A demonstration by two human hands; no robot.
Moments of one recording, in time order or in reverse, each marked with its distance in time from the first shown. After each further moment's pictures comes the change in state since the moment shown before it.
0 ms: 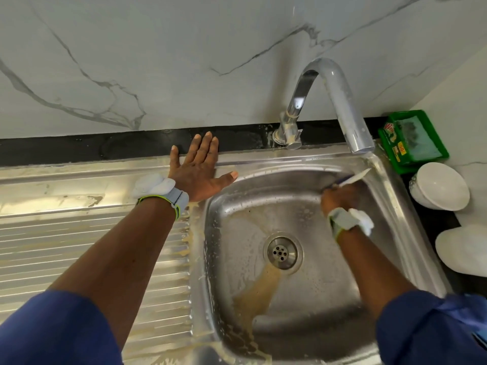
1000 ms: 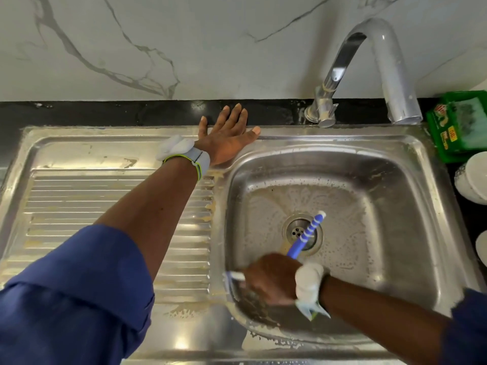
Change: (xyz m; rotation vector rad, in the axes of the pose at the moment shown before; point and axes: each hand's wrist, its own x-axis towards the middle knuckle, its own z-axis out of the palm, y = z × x) left_hand 0.005 -0.002 -0.004 -0.189 -0.035 -0.041; right_hand -0.179 0.044 0.025 -0.471 -0.924 -1.612
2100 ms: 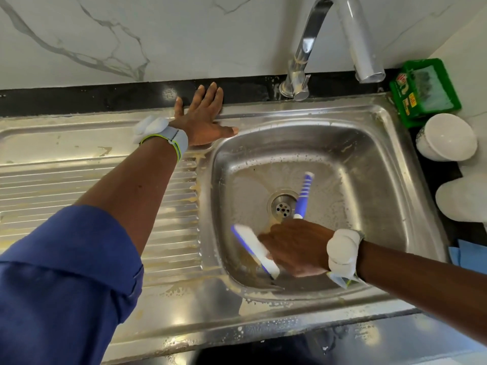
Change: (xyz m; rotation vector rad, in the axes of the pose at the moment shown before) left_hand 0.004 -0.010 0.002 0.077 0.030 0.075; right_hand -0.060 0.000 -0.027 -0.208 0.044 0.143
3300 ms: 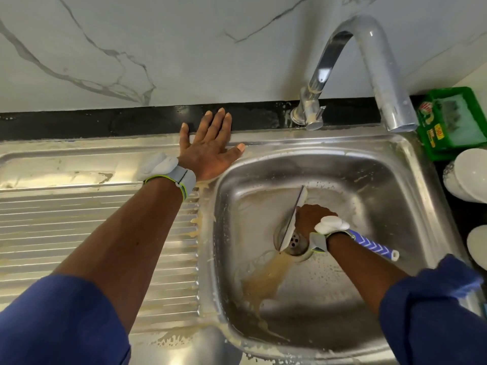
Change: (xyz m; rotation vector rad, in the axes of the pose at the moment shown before) left_hand -0.001 0.007 0.009 0.029 0.028 -0.047; right_hand 0.063 0.127 0.028 0.301 -0.197 0.871
